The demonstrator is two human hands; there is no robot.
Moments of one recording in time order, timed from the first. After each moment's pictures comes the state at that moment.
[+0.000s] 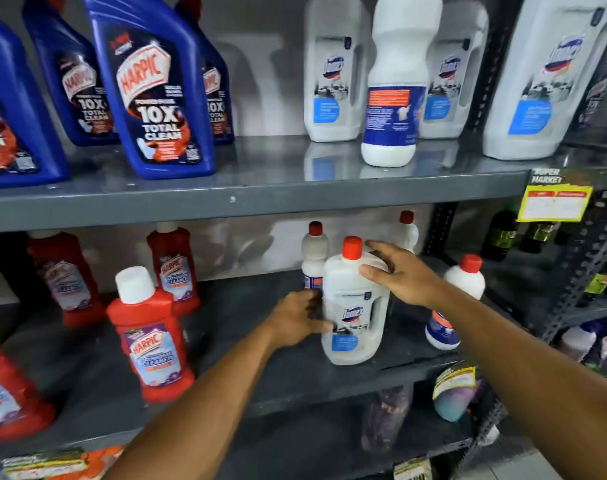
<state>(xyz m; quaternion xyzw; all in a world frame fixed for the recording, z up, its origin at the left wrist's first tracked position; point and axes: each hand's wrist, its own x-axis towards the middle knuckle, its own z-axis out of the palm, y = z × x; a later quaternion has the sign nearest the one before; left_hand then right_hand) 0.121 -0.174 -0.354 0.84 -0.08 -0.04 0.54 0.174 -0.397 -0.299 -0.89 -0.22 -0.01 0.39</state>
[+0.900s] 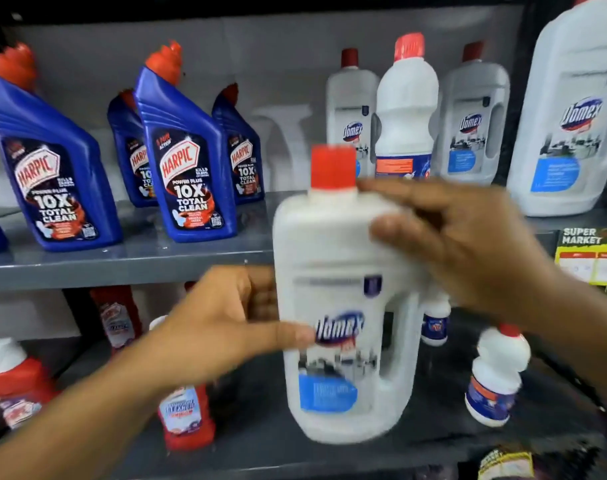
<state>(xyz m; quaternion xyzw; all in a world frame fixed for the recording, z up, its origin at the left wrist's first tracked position) -0.032 -0.162 -0.157 0.80 -0.15 0.06 0.58 0.049 -0.386 -0.119 -0.74 -0.46 -0.32 0.37</state>
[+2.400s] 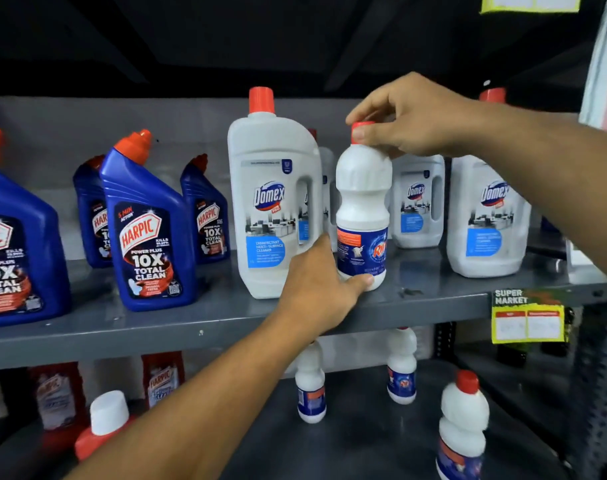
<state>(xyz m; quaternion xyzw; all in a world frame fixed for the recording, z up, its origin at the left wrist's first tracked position) 0.096 -0.265 -0.114 0.88 -0.07 0.30 0.37 0.141 -0.411 0.053 -0.85 -0.36 -0.26 0.29</state>
